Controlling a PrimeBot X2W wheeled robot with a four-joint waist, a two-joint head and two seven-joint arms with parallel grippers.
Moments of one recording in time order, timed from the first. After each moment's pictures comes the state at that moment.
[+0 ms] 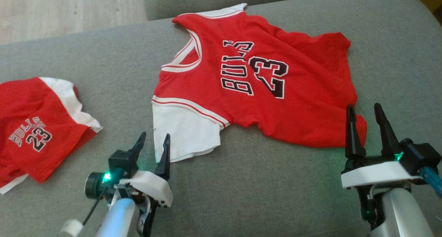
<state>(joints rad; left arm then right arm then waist) -0.27 0.04 -0.24 0.56 -0.22 -0.06 -0.13 -0.12 -0.05 -0.01 0.25 0.19 0.13 -0.25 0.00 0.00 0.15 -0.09</state>
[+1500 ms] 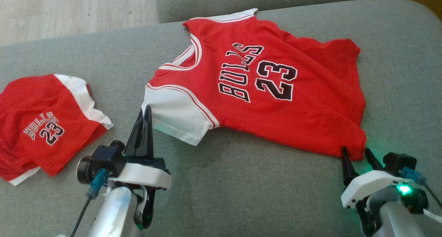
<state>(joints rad) -0.26 0.05 -0.24 0.39 -0.27 -0.03 -0.25 -0.21 -0.05 -0.11 0.68 0.14 0.13 -0.07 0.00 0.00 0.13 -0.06</state>
